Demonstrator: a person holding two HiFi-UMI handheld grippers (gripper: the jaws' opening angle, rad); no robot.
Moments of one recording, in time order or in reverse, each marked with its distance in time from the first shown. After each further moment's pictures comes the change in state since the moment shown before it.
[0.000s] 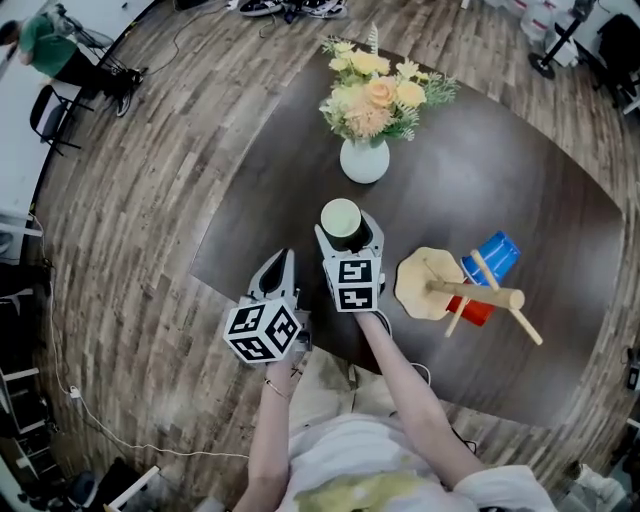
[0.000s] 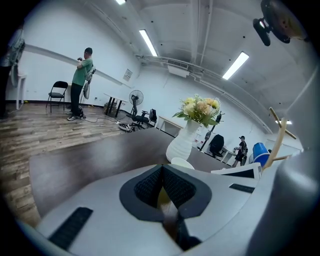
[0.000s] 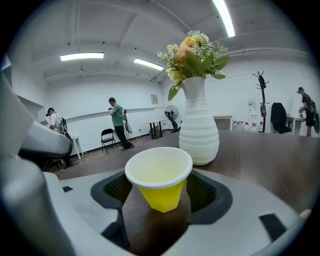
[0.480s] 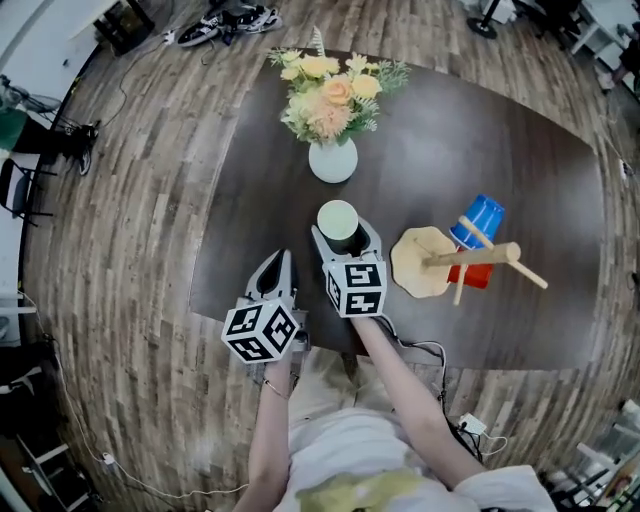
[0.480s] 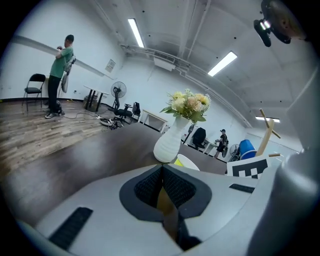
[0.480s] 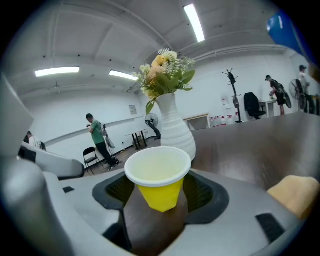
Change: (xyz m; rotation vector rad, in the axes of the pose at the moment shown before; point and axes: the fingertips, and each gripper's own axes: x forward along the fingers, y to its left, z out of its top) left arm 0.021 -0.009 0.010 0.072 0.085 -0.186; right arm -0.025 -0.019 0.013 0.228 -0.092 -0.160
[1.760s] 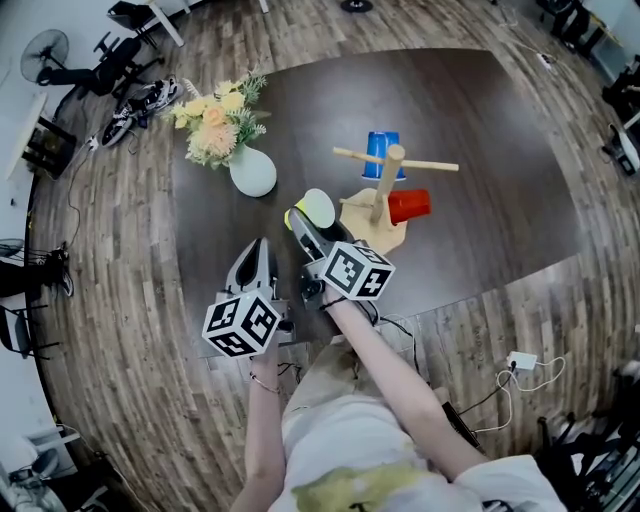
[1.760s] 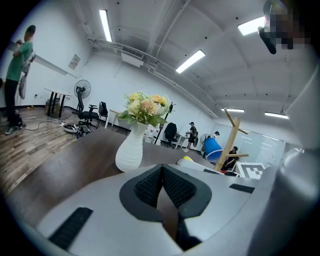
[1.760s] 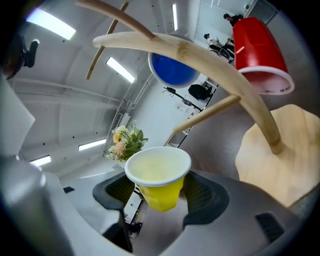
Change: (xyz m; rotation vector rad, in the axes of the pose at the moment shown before) left arm 0.003 -0.095 0.025 0.214 0.048 -0.334; right arm -0.093 -0.053 0.045 0.762 -0.438 -0.048
